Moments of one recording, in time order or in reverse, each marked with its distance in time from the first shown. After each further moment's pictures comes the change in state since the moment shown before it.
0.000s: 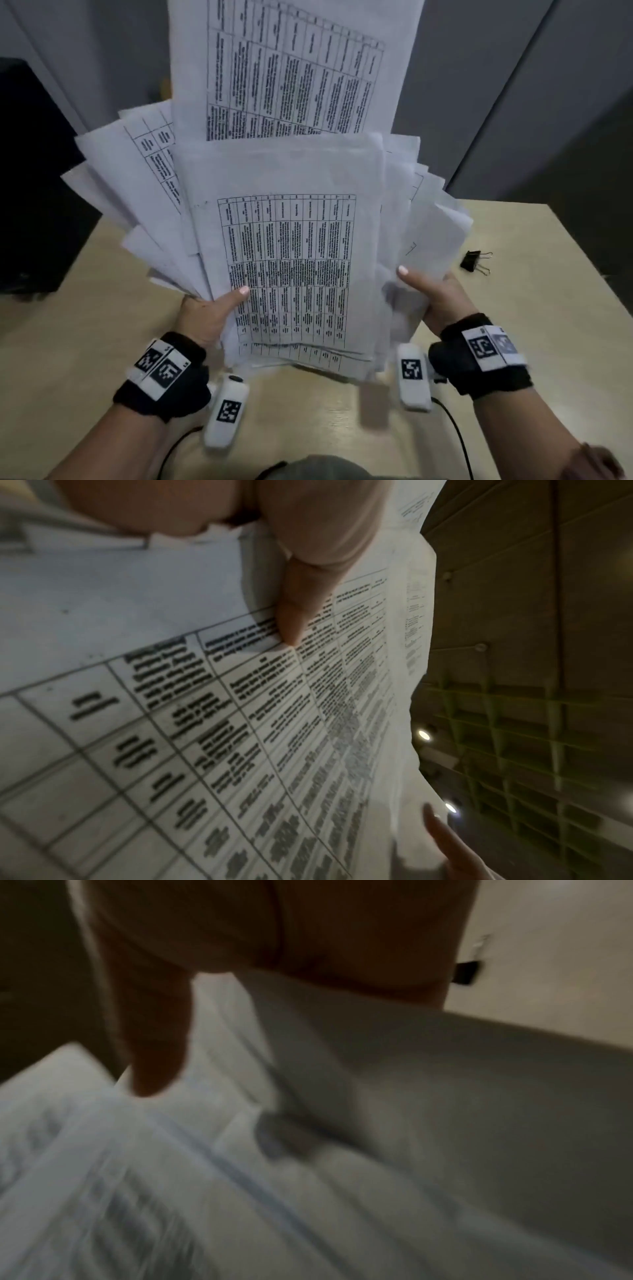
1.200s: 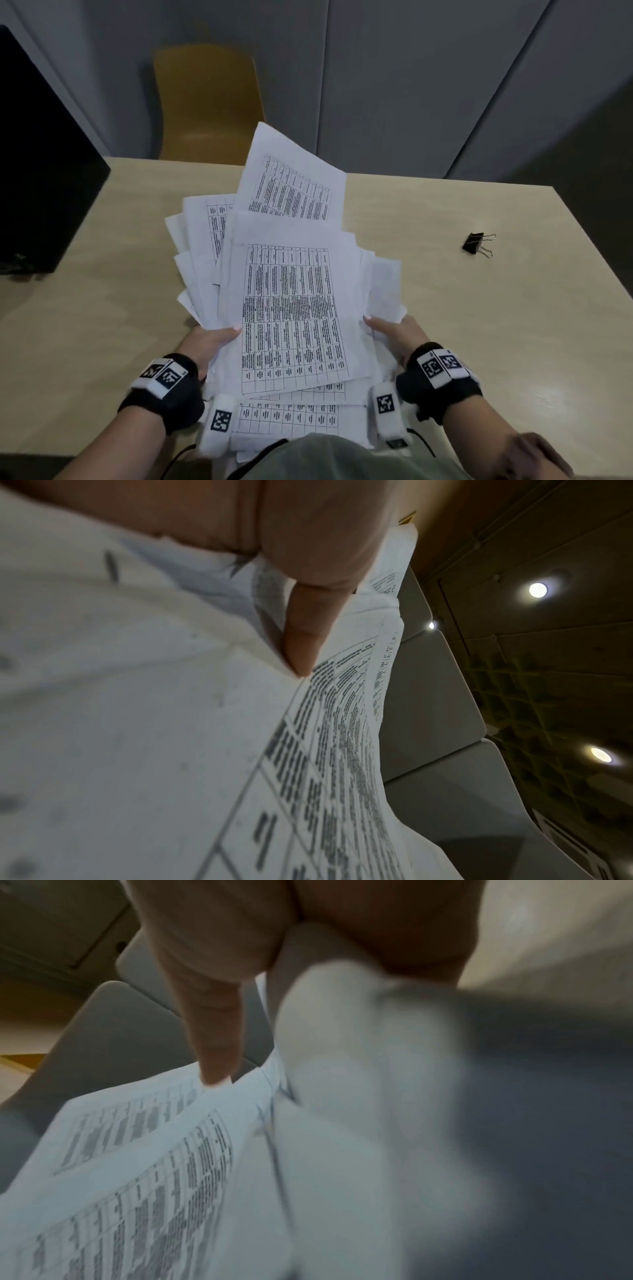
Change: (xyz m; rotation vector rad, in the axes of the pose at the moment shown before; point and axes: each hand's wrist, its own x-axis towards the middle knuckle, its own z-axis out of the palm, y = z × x) left_hand 0.003 -0.095 -0.014 -0.221 -0.145 -0.449; right_hand -0.020 0.105 -0.012 -0.294 0.246 0.486
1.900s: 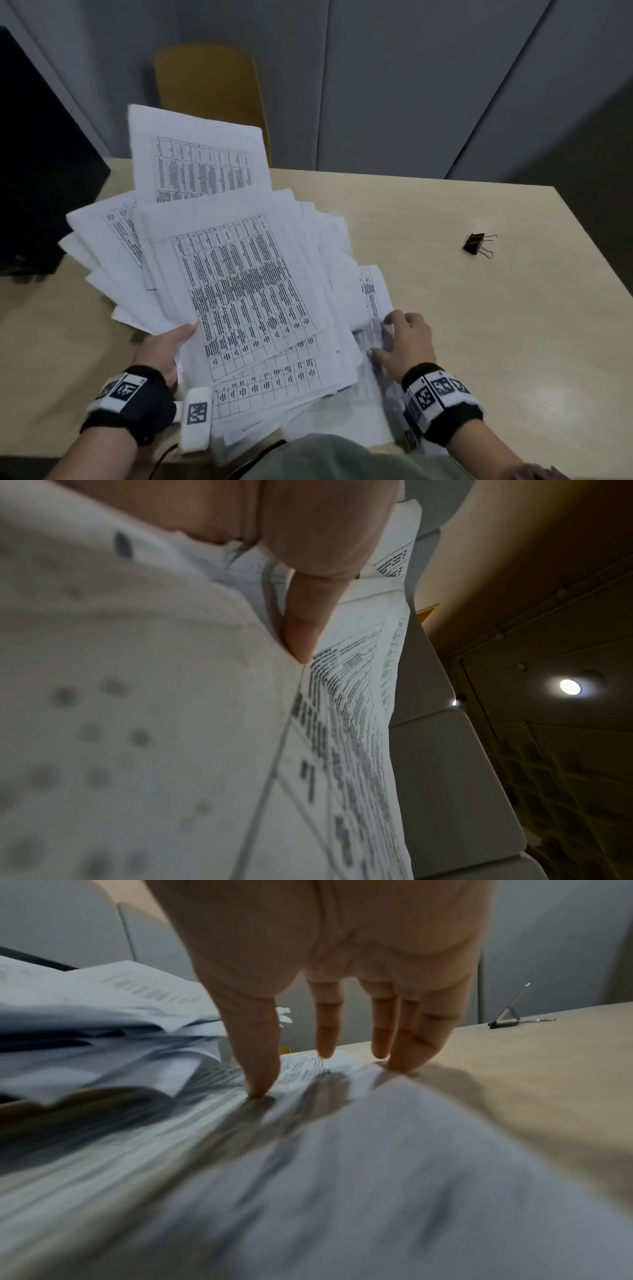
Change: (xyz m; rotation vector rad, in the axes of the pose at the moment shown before) left_hand 0.025 -0.015 -0.068 -0.255 0.213 0.019; right_hand -0.029 0.006 -0.002 -1.103 0.199 -0.266
